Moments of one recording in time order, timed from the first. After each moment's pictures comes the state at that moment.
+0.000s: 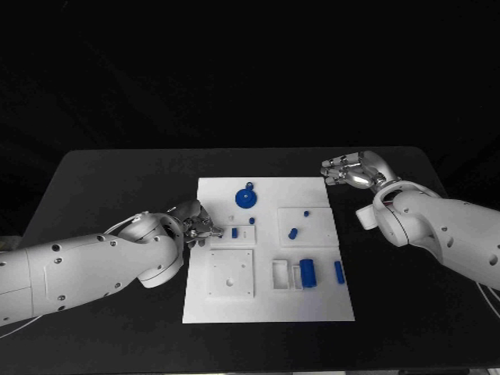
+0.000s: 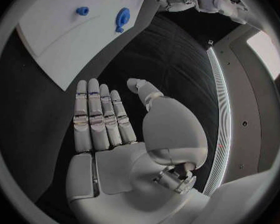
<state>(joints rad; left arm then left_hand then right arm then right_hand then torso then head) 1.25 -0.77 -0.23 1.54 -1.15 -0.44 -0.50 1.24 0.08 0.08 -0.04 0.41 1.19 0.06 0.16 0.33 1.48 -0.09 0.72 0.47 1.44 -0.12 1.28 0.79 0.07 1.27 -0.07 0.50 1.31 1.08 -0.79 0.12 1.25 -0.69 -0.47 0.18 1.15 -0.09 0.27 -0.13 0.66 1.02 0.15 0.06 0.07 1.15 0.12 0.08 0.06 1.23 0.10 0.07 0.07 0.08 1.09 0.09 0.07 0.07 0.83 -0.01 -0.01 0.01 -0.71</state>
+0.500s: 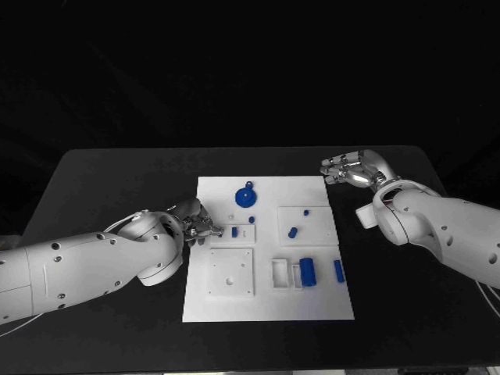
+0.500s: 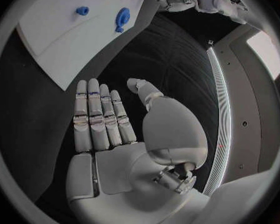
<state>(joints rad) 1.25 -0.77 -0.23 1.54 -1.15 -0.43 -0.50 1.21 0.10 0.07 -0.04 0.47 1.20 0.06 0.15 0.33 1.48 -0.09 0.72 0.51 1.44 -0.12 1.30 0.81 0.10 1.26 -0.05 0.52 1.31 1.08 -0.79 0.12 1.25 -0.69 -0.47 0.18 1.15 -0.09 0.27 -0.13 0.66 1.02 0.15 0.06 0.07 1.15 0.12 0.08 0.06 1.23 0.10 0.07 0.07 0.08 1.09 0.09 0.07 0.07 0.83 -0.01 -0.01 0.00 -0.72</state>
